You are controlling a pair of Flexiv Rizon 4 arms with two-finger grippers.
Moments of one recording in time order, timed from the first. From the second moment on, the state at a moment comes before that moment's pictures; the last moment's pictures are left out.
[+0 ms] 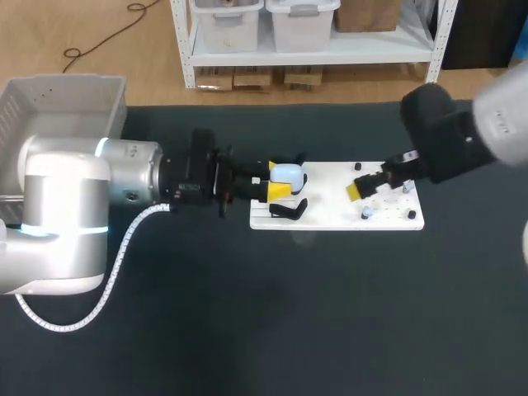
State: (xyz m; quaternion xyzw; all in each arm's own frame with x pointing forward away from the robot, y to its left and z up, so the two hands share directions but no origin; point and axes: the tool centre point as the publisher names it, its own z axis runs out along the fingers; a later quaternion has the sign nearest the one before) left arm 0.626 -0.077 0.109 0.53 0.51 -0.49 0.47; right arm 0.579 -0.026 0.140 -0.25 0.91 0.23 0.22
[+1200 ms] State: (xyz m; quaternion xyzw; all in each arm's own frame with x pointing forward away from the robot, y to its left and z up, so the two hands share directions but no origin) left arm 0.628 -0.078 0.108 0.53 0.51 -0.49 0.47; right arm 0.611 0.049 0.121 -0.27 0.92 0.22 0.20
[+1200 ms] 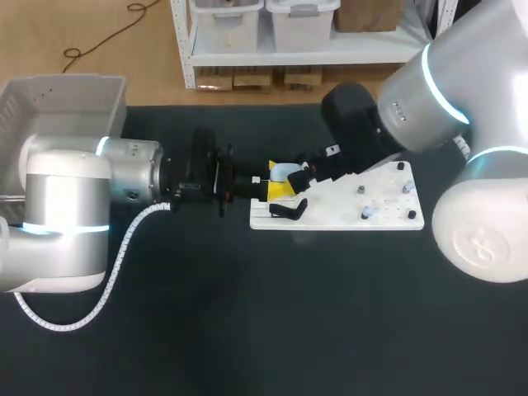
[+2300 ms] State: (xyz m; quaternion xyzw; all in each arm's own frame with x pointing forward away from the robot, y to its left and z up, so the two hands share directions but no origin) left arm 0.628 -0.078 0.108 0.53 0.51 -0.49 0.47; right arm 0.631 0.047 0.116 -0.24 0.92 0.21 0.20
